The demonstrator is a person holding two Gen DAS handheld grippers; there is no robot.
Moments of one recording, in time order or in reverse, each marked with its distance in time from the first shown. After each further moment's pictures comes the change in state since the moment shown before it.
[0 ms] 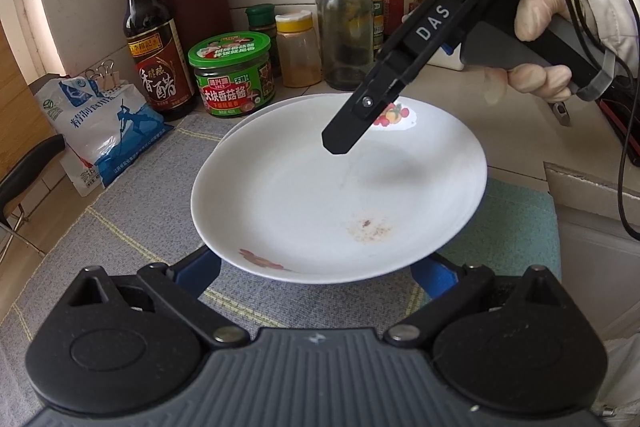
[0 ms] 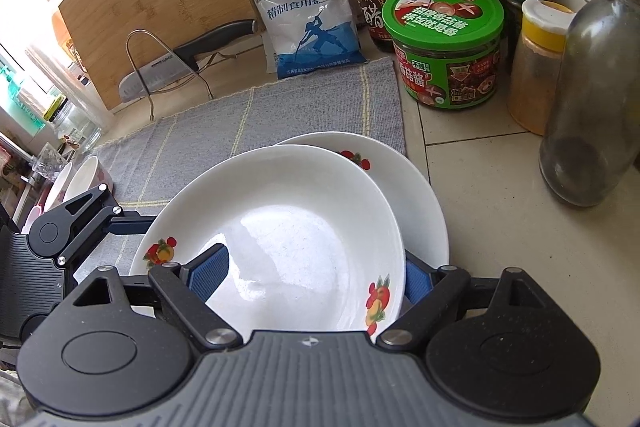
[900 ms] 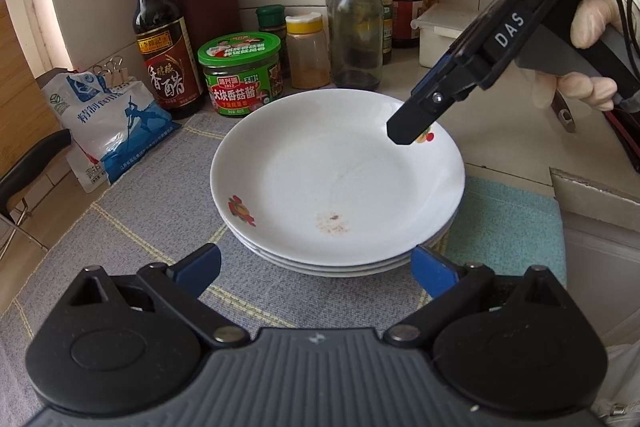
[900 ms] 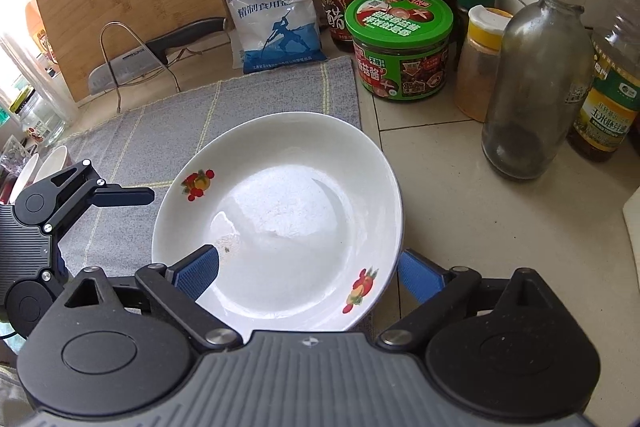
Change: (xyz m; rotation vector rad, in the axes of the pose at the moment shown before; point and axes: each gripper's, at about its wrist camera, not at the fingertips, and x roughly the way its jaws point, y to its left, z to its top) left arm -0.002 0.006 -0.003 -0.031 -0.015 0.010; right arm -0.027 0.014 -0.020 -0.019 -0.038 -0.159
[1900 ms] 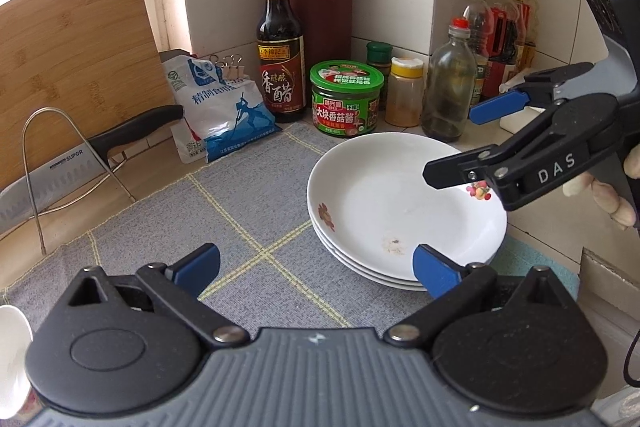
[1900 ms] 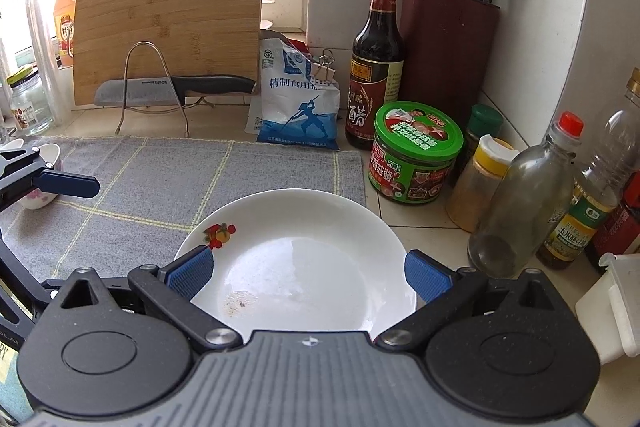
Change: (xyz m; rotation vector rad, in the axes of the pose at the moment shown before) left arm -0.054 0.010 0.007 -0.269 -0.047 0.221; right arm -0.013 0.068 -0.010 -0.254 -0.258 -0.185
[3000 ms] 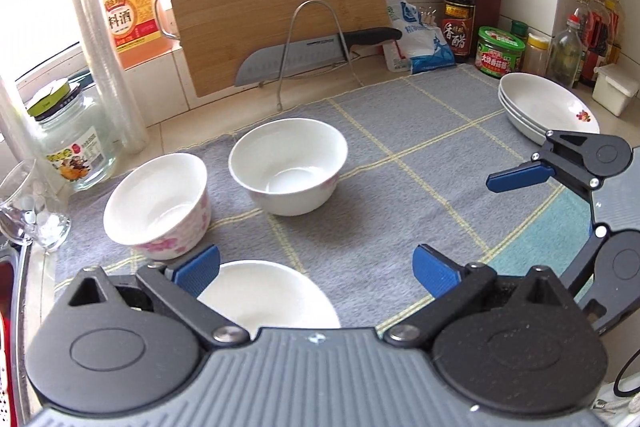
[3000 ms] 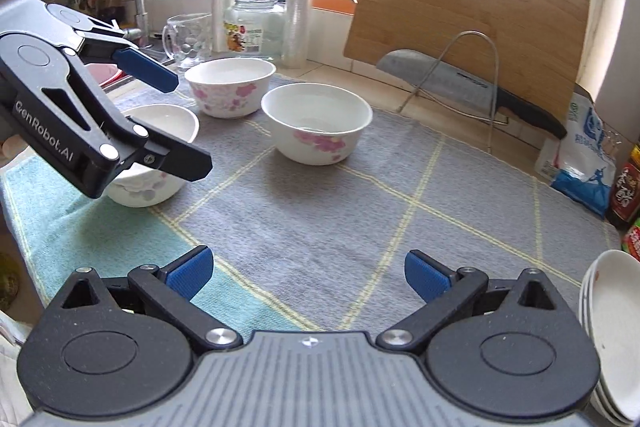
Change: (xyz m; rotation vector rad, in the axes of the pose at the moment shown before) left arm -0.165 0.162 -0.124 -0.145 0.102 0.254; right arm 0.000 0.295 -0.030 -0.335 -0.013 0.355
